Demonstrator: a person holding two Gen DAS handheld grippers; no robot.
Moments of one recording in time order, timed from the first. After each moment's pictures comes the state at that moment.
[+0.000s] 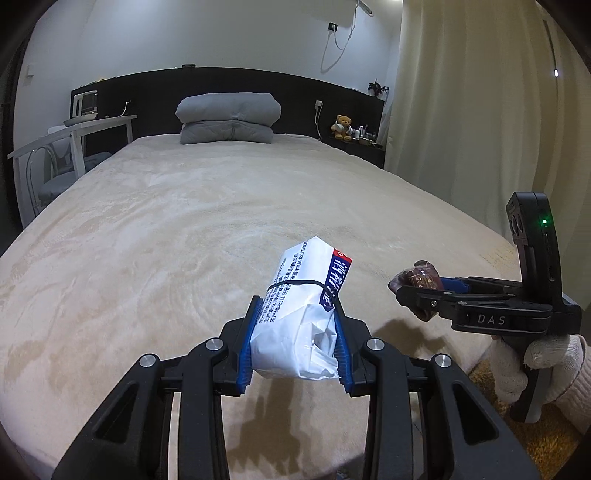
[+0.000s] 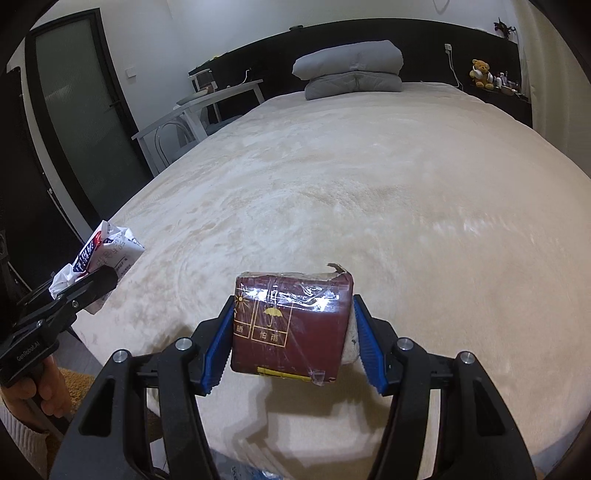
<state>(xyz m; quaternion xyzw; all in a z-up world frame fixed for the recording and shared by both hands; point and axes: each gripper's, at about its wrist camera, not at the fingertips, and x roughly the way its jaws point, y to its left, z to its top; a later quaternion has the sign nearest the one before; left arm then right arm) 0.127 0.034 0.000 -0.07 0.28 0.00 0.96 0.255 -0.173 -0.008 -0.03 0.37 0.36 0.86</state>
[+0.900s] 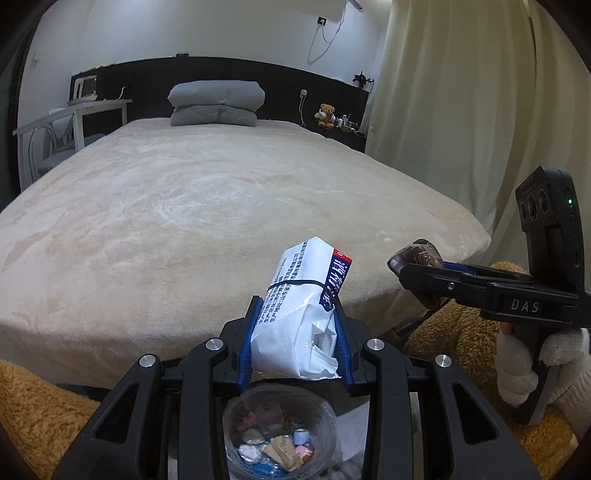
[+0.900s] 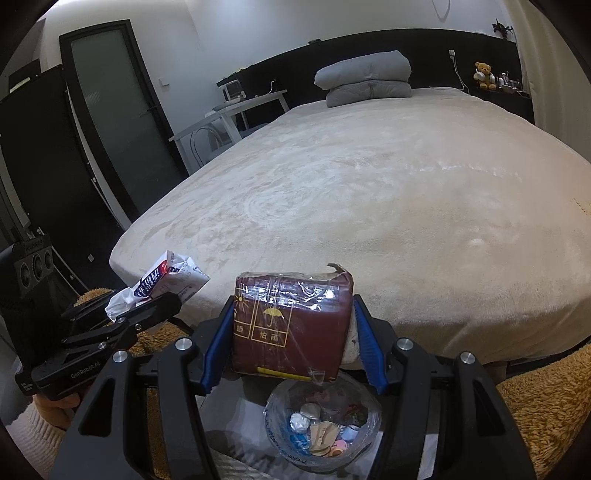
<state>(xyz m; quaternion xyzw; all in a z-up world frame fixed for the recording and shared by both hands) 0.005 -0.047 -0.034 -0.10 0.29 -0.03 0.95 0.109 -0.257 -0.012 0.00 0.35 0.41 0.84</state>
